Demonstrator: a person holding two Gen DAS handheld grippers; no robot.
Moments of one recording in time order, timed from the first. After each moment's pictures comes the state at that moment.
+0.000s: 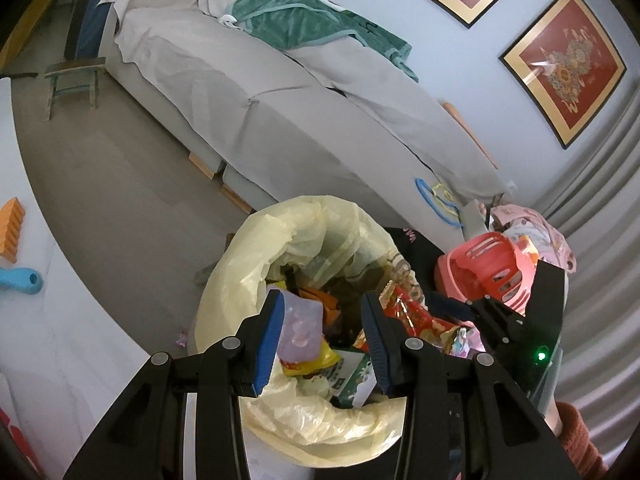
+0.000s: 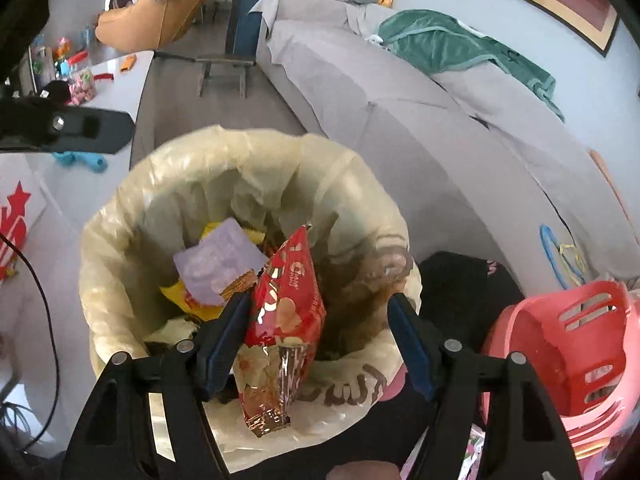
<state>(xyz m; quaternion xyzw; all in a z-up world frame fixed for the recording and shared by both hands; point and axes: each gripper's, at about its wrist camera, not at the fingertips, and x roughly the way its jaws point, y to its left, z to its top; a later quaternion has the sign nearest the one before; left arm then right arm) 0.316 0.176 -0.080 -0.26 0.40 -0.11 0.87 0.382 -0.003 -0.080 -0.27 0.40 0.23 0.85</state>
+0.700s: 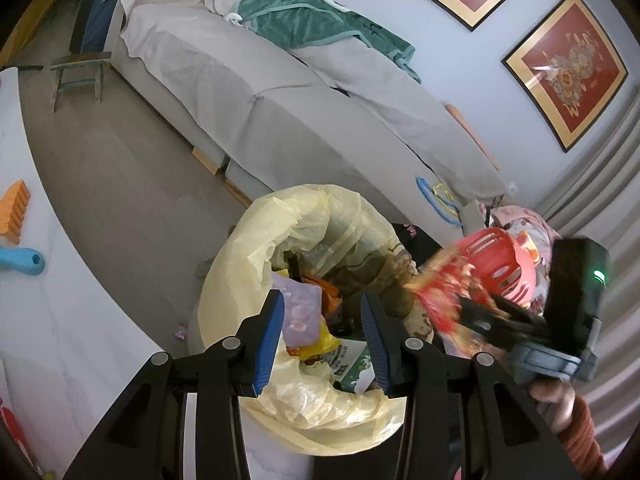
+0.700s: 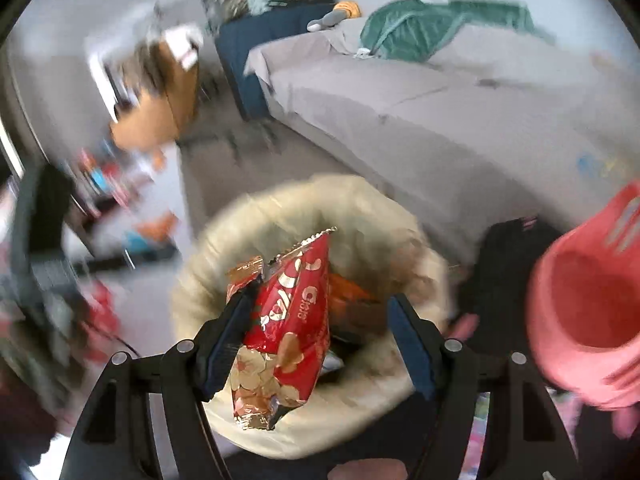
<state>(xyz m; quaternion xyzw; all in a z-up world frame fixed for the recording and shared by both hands) 0.301 0.178 -0.087 -0.27 0.40 -0.10 0.87 0.398 -0.052 -0.042 0.00 0.43 0.32 0.85</state>
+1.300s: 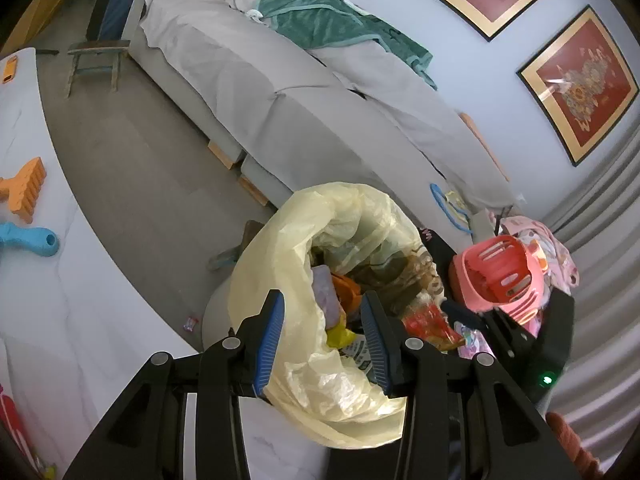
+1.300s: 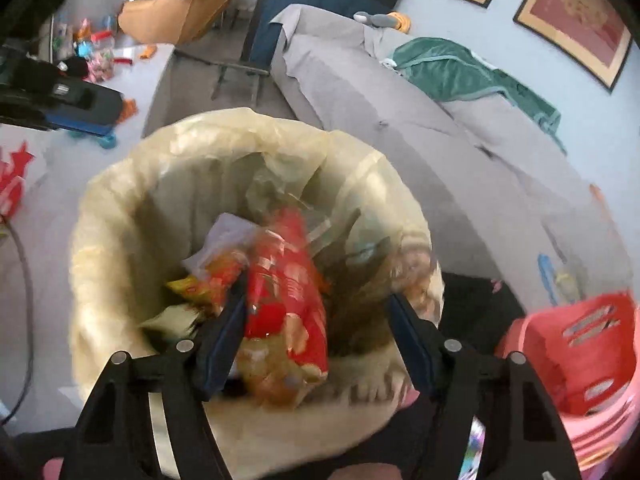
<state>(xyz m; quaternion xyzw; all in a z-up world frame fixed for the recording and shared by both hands) 0.292 0.197 -0.100 -0.29 0.40 -0.09 0.86 0.352 -0.002 -0.099 -0.28 0.35 0.26 0.85</state>
